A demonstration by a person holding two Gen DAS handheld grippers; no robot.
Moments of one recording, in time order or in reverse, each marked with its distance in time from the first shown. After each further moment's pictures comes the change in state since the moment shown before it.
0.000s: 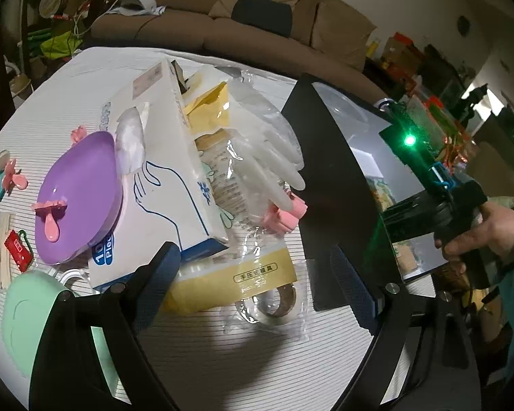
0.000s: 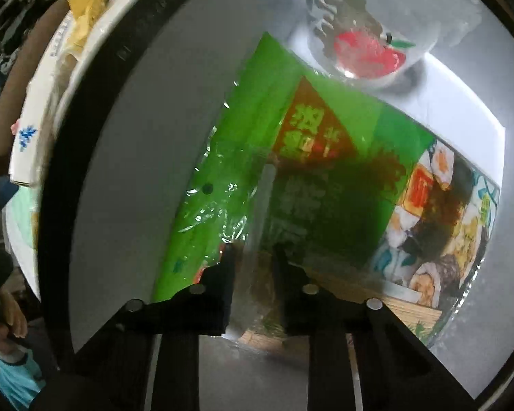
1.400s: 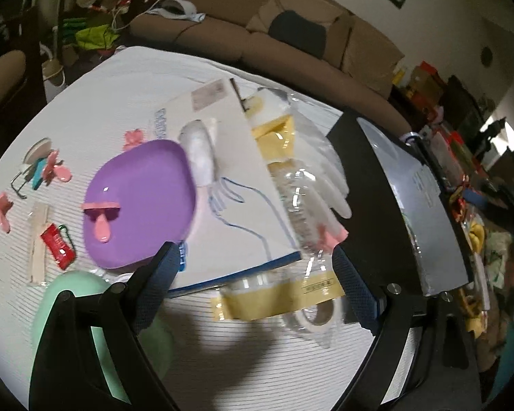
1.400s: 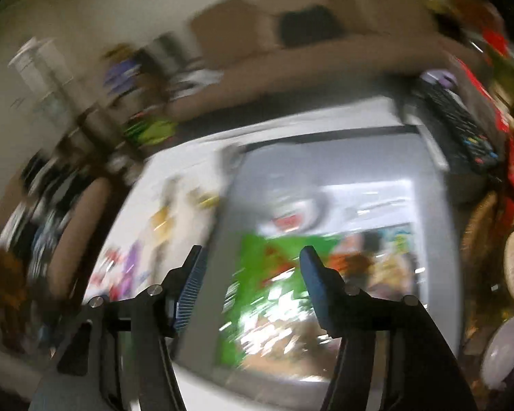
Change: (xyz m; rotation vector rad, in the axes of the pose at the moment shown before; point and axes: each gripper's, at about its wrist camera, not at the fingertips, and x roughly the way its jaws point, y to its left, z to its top) left arm -0.030 0.059 0.007 -0.120 -0.067 0.063; right arm -0.158 -0.006 -0.106 0.215 -0.736 0.153
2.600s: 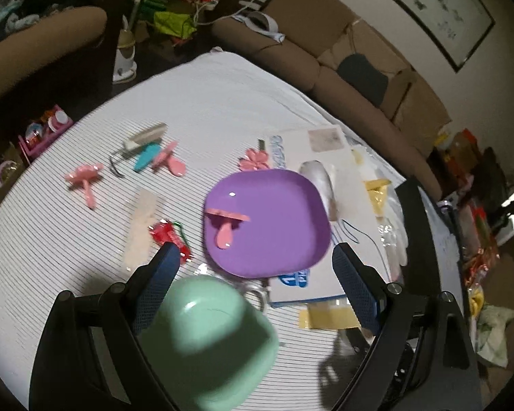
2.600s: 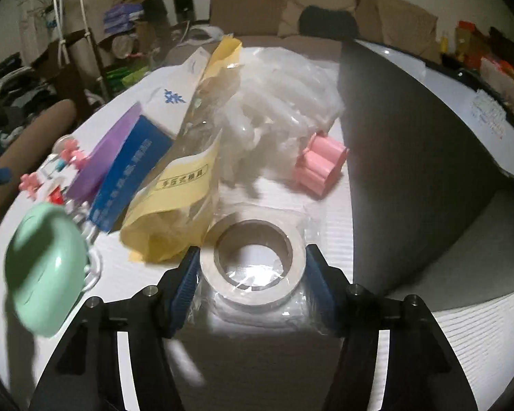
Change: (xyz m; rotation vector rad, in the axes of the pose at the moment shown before) left arm -0.048 0.114 -0.001 -0.272 -0.095 0.082; right arm 0.172 0.118 -0.158 -0.148 0.004 -0.305
